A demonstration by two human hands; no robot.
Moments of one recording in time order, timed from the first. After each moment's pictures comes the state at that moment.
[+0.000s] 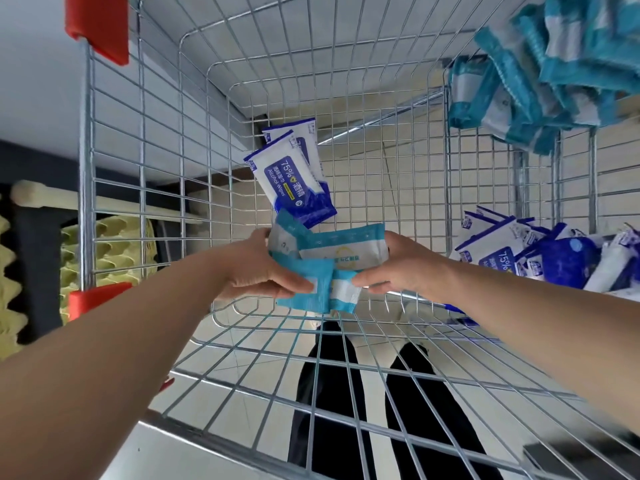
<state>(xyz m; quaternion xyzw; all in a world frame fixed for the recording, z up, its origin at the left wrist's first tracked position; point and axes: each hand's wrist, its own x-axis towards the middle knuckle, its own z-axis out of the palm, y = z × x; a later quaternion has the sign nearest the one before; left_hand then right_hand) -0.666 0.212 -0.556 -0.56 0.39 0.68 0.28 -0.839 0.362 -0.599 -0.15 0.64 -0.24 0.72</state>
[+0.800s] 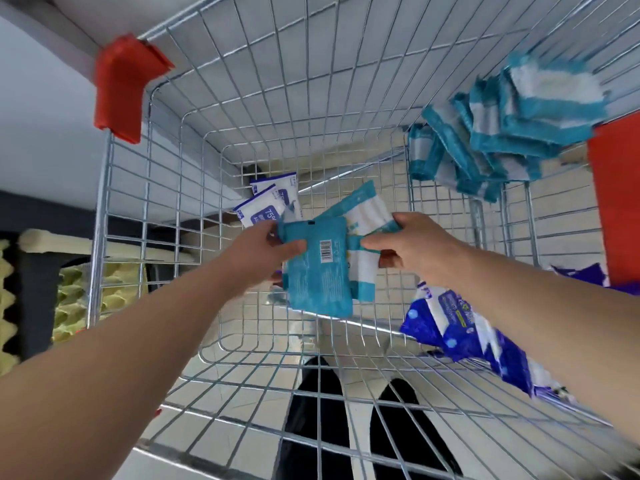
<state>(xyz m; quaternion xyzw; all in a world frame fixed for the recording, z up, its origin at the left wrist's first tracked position) -0.715 0.202 -0.542 -0.53 0.57 0.61 0.12 -0.902 0.332 -0.551 -0.07 0.68 -0.39 0.62</state>
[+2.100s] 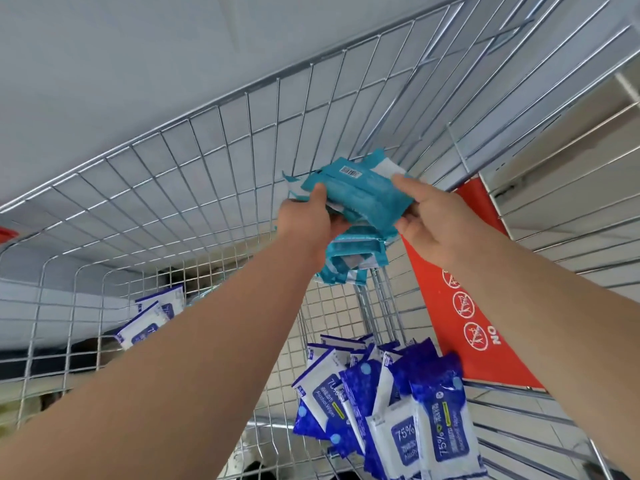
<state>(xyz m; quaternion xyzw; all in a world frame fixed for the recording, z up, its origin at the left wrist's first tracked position) -1.021 0.266 -0.468 -0.52 0.34 0.77 -0.16 -1.118 0.368 -0.445 0.13 0.58 -0.69 0.43</state>
